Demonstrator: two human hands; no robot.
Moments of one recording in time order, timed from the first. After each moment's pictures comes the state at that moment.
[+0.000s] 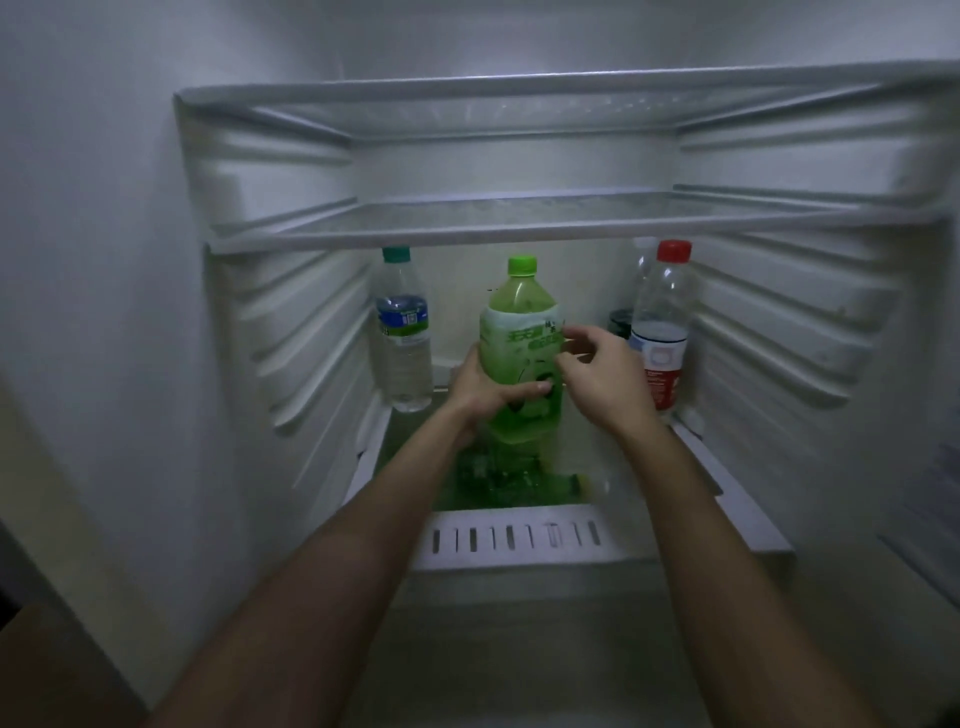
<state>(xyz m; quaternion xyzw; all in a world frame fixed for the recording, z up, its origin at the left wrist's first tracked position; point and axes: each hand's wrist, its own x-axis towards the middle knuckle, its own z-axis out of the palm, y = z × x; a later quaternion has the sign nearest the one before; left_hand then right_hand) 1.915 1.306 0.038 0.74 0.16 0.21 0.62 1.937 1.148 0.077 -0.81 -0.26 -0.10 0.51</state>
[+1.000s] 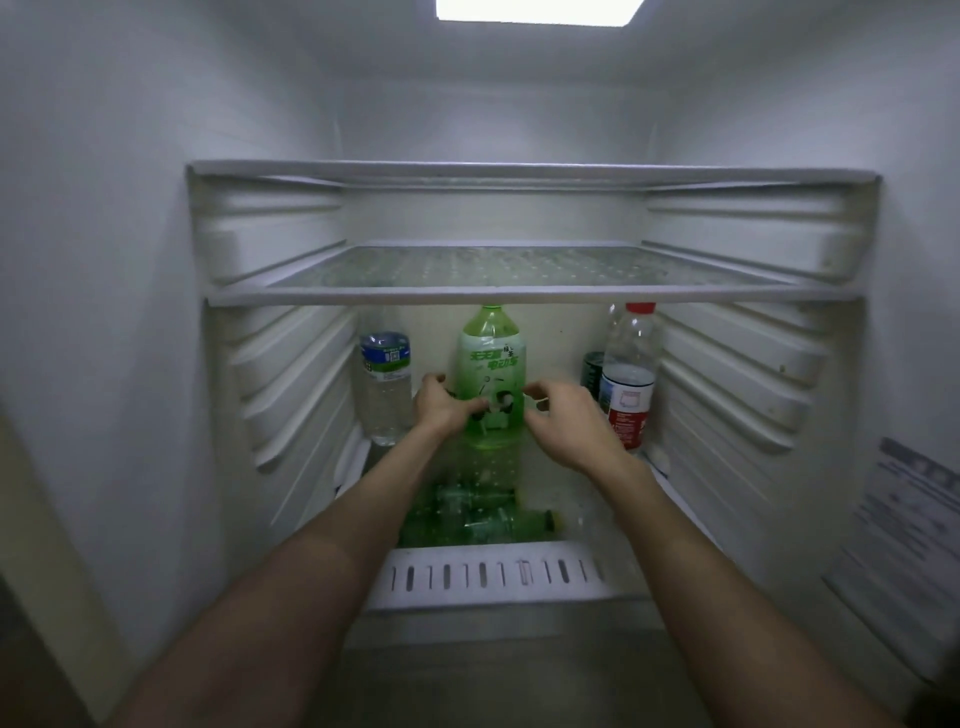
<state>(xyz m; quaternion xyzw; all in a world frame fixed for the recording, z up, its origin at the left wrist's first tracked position) 1.922 1.320 0.059 0.77 0.28 0.24 0.52 1.951 1.152 0.077 -0.88 -0.34 -0.10 0.31</state>
